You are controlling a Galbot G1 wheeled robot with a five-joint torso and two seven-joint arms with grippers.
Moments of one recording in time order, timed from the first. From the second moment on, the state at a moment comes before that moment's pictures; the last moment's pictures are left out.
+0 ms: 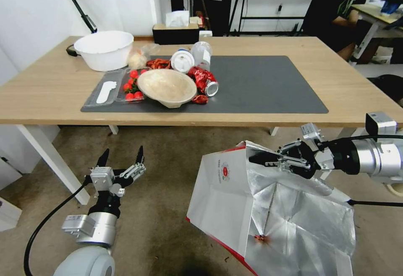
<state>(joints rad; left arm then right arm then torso) 1.72 -1.49 -0.62 -2.26 -0.27 -0.04 0.04 -1.31 0.21 0.66 2.13 1.20 -0.35 -0.87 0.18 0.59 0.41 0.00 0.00</state>
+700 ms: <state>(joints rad) 1.72 -1.50 -0.62 -2.26 -0.27 -0.04 0.05 -1.31 0.21 0.66 2.13 1.20 -0.35 -0.87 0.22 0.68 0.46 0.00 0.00</state>
